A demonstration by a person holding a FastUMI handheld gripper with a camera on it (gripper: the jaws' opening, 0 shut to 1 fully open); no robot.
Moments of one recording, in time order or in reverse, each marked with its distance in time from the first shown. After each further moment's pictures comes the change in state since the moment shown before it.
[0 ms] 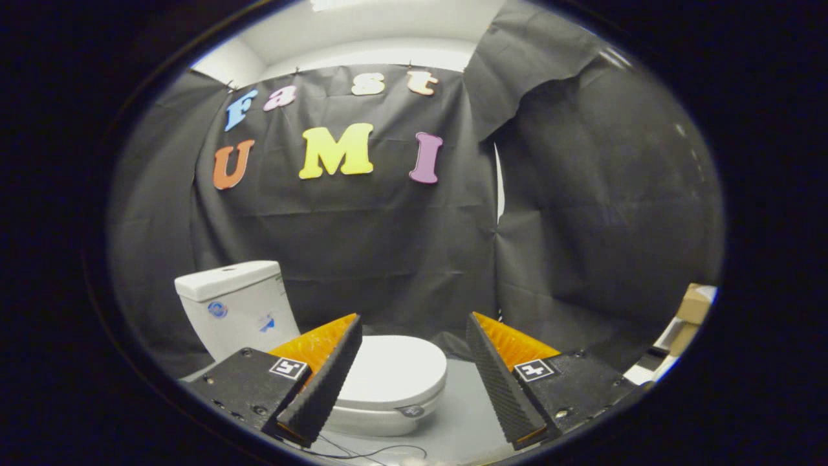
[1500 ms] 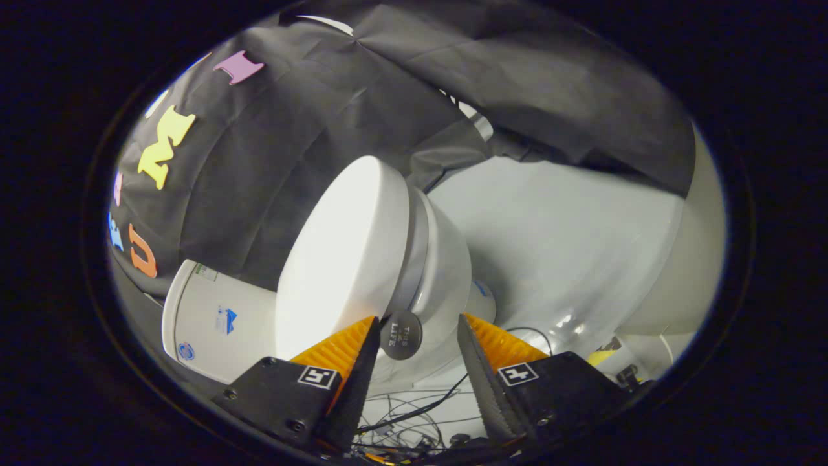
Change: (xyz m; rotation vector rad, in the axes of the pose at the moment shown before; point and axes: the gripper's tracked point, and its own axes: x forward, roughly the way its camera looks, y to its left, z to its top) arm 0.114 -0.035 -0.310 0.789 0.714 -0.086
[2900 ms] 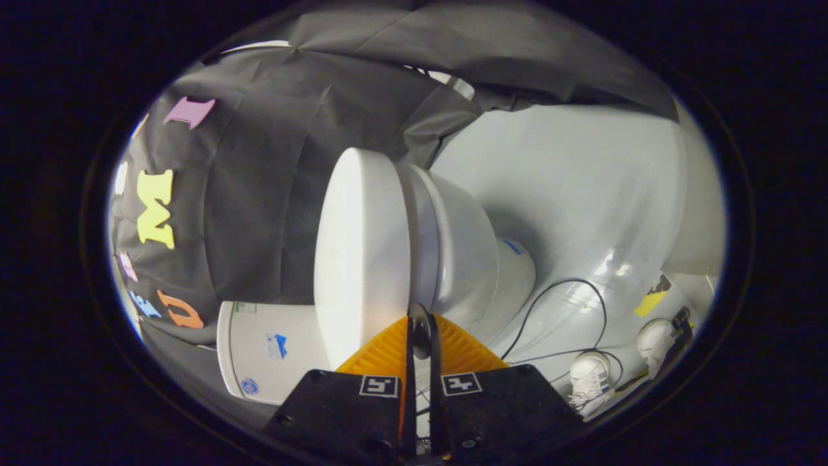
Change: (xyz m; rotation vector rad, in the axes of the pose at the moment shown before) arm 0.003 0.024 -0.005 0.241 0.114 0.116
